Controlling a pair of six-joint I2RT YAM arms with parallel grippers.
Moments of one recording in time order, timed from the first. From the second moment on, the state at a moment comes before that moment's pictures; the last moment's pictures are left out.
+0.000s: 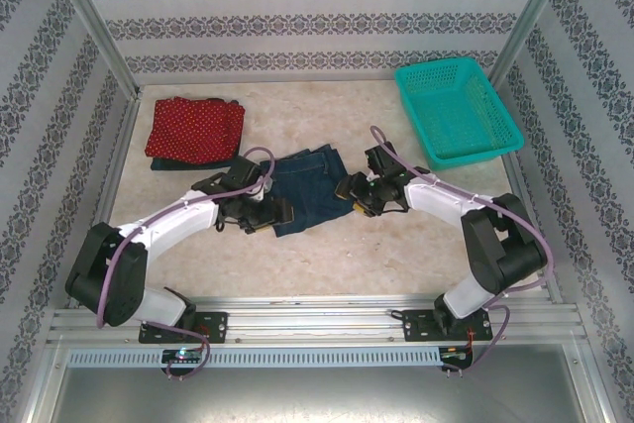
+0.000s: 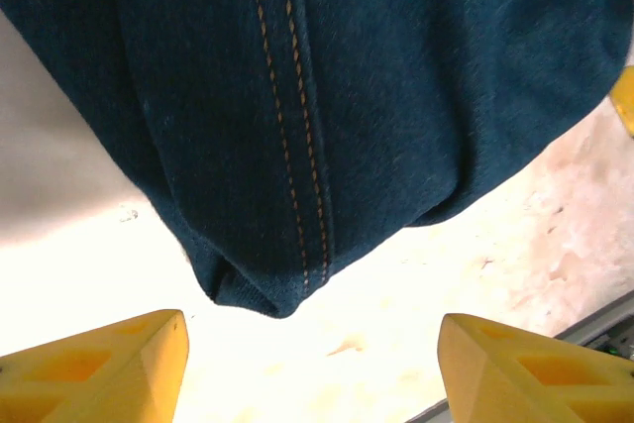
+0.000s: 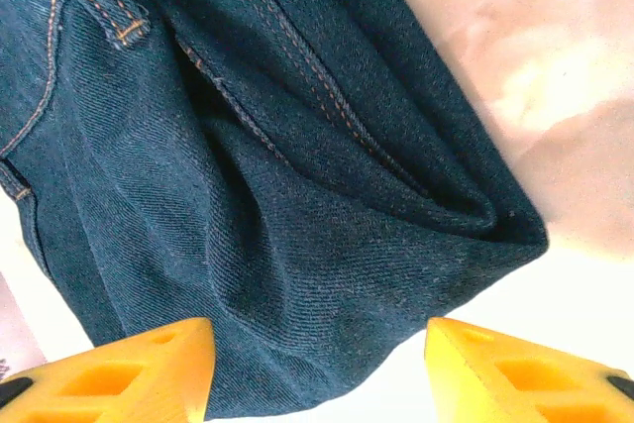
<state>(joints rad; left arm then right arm) -0.48 1.42 0.83 -0.54 0.37 -0.69 0.44 1.60 0.89 -0.33 -0.39 1.00</state>
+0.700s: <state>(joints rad) -0.54 1.56 0.80 -0.42 0.32 -0.68 0.44 1.69 0.85 -0.21 -0.39 1.05</state>
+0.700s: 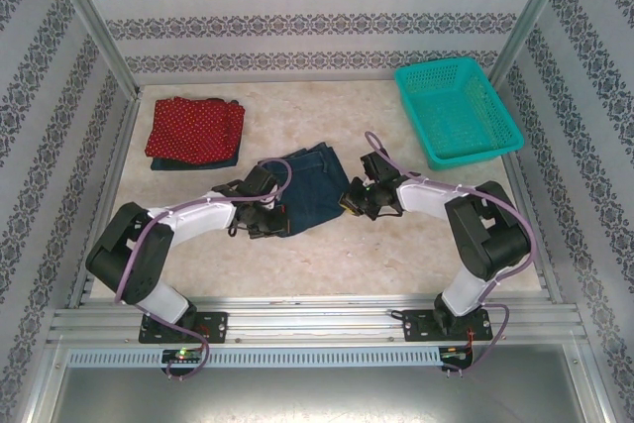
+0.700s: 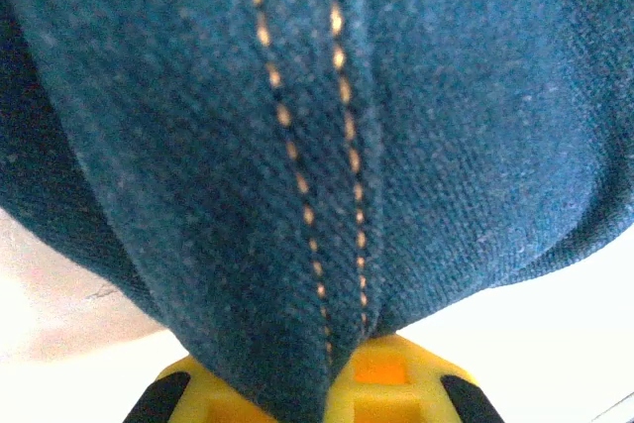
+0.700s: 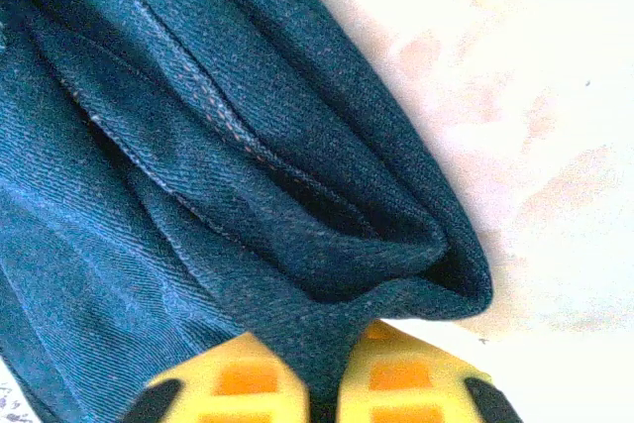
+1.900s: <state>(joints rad) -0.52 1.53 0.92 -0.16 0.45 -0.80 0.48 1.48 0.89 -0.39 -0.30 0.82</state>
